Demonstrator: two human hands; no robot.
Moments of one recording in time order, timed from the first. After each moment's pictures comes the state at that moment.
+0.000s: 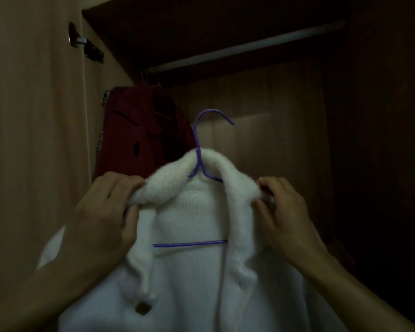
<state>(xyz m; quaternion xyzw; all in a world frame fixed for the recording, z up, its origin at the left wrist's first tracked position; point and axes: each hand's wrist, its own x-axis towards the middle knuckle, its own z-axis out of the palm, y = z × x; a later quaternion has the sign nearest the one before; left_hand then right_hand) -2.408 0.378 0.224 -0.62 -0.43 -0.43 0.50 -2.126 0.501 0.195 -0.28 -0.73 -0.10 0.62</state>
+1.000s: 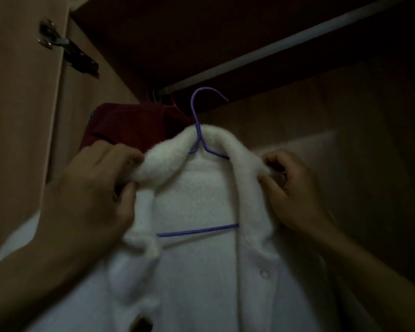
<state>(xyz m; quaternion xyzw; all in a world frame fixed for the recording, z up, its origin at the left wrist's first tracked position) -2.507 0.565 0.344 -0.55 -0.44 -0.41 0.58 -2.260 0.747 0.330 -0.12 -0.70 -0.04 0.70</state>
